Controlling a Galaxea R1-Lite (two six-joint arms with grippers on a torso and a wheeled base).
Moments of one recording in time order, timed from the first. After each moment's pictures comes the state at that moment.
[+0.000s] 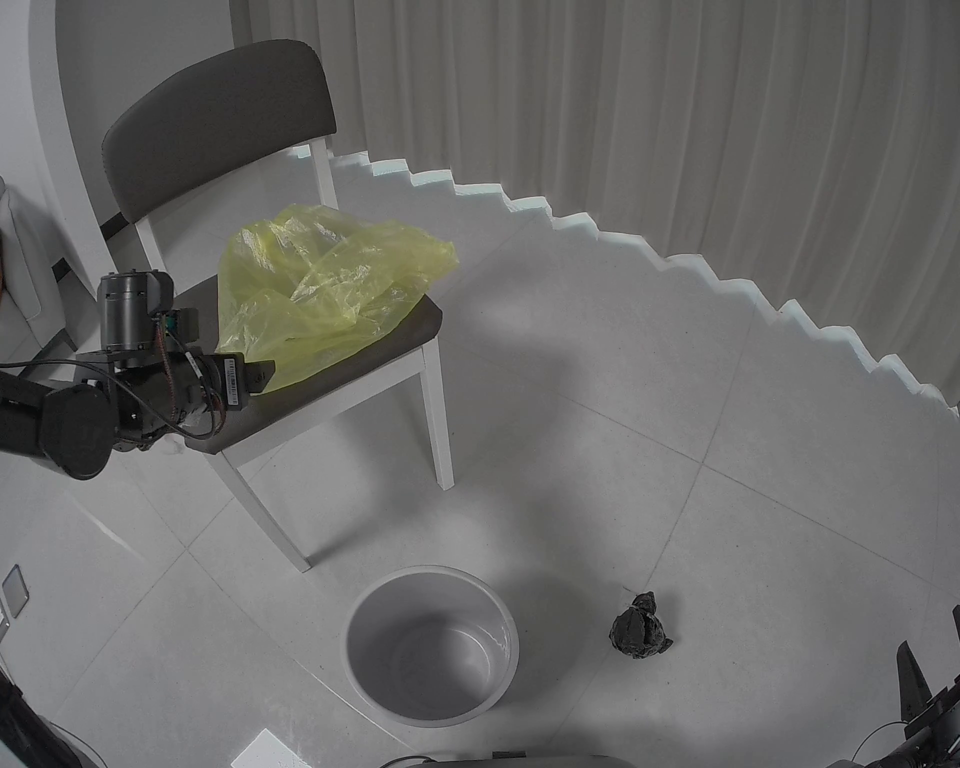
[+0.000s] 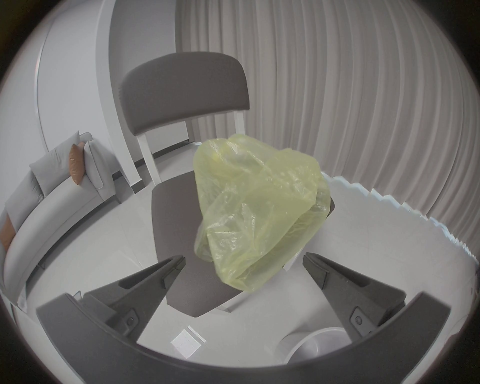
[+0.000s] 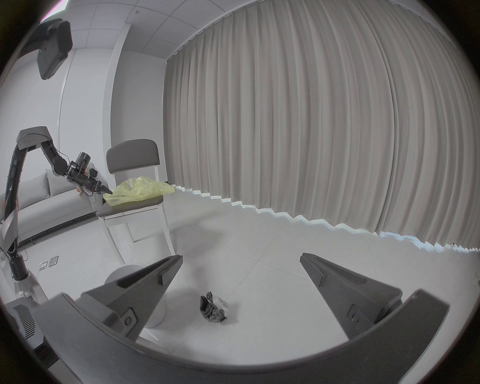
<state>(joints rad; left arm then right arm) -0.13 1.75 -1.02 -0.35 0.13 -0.02 0.00 0.02 -0.02 0.00 -0.02 0.01</state>
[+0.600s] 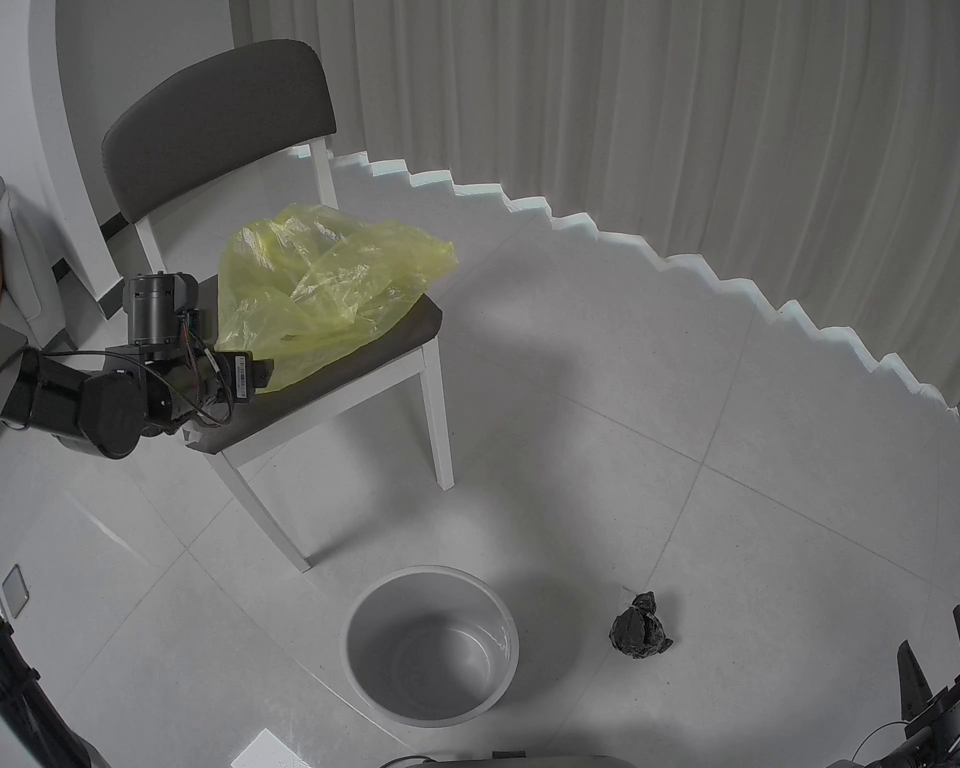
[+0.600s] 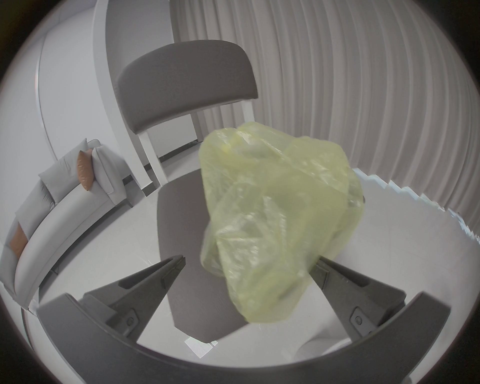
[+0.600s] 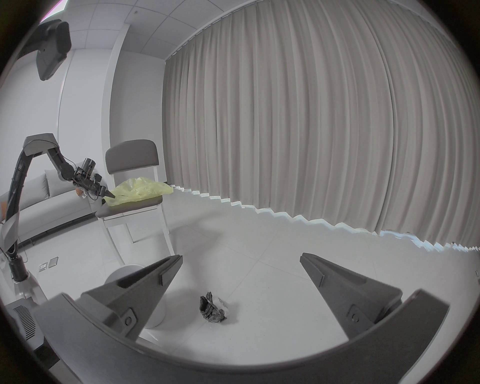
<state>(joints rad) -0.10 1.88 -1.14 -0.36 0.20 0.03 0.00 0.02 -0.02 0.00 -0.02 0.02</state>
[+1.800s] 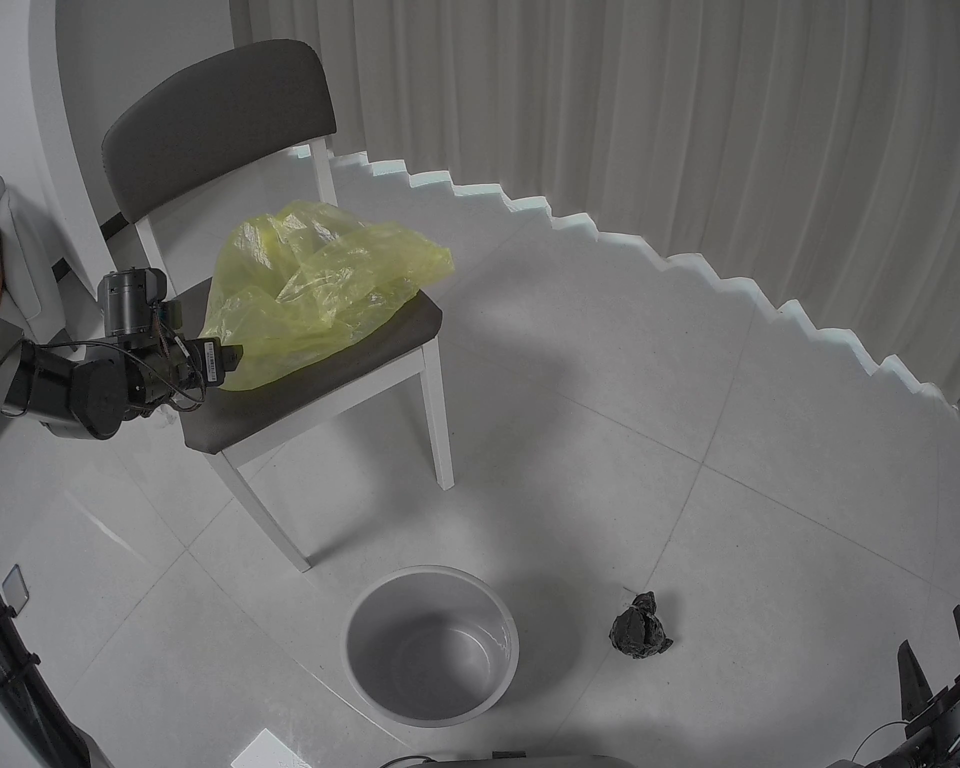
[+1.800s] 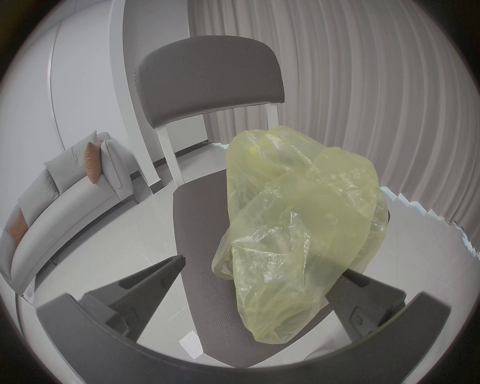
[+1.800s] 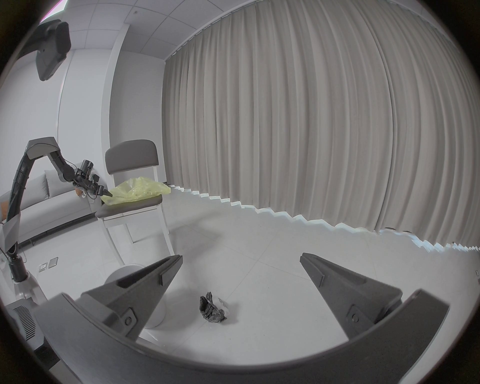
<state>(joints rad) 0.02 1.93 -1.22 -0.36 0.11 0.01 0.00 0.02 -0.02 0.00 -0.02 0.02</state>
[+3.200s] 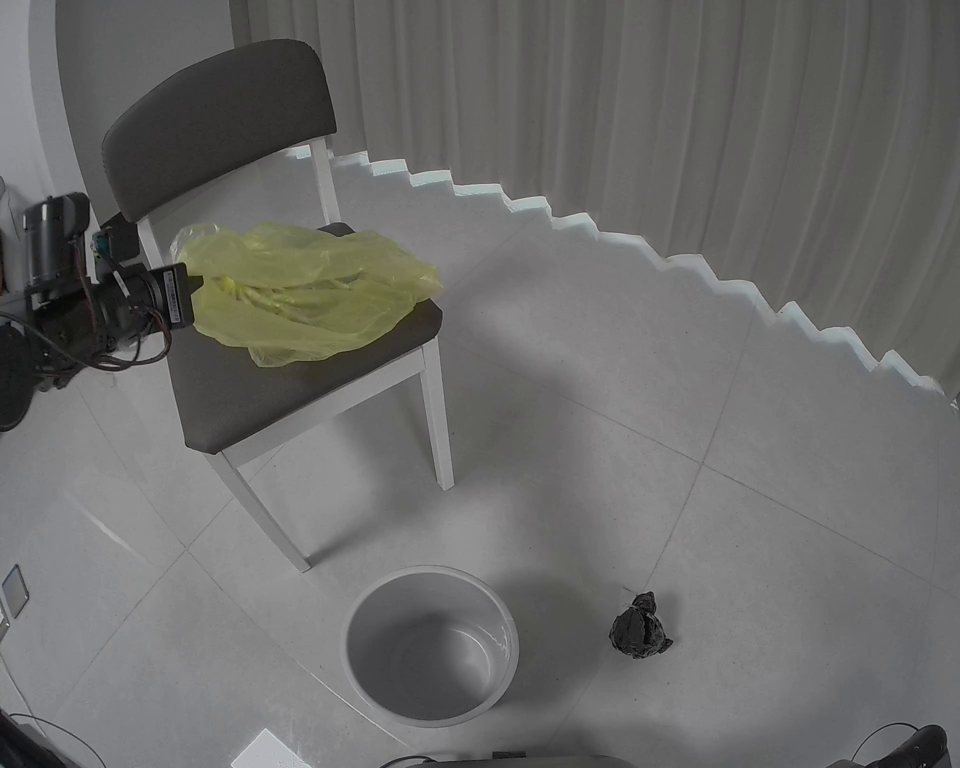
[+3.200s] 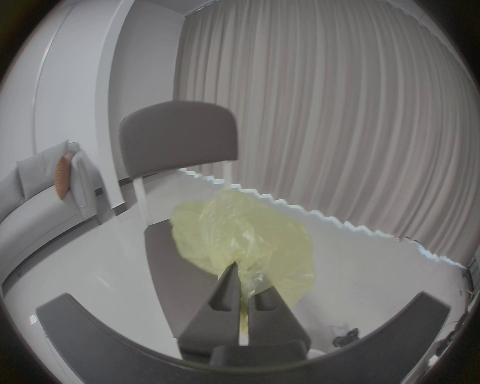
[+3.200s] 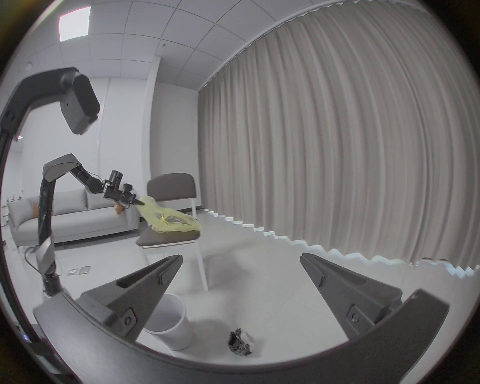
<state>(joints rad) -0.04 1.58 -1.14 -0.27 -0.12 -0.04 0.00 0.12 -0.30 0.00 0.22 0.02</state>
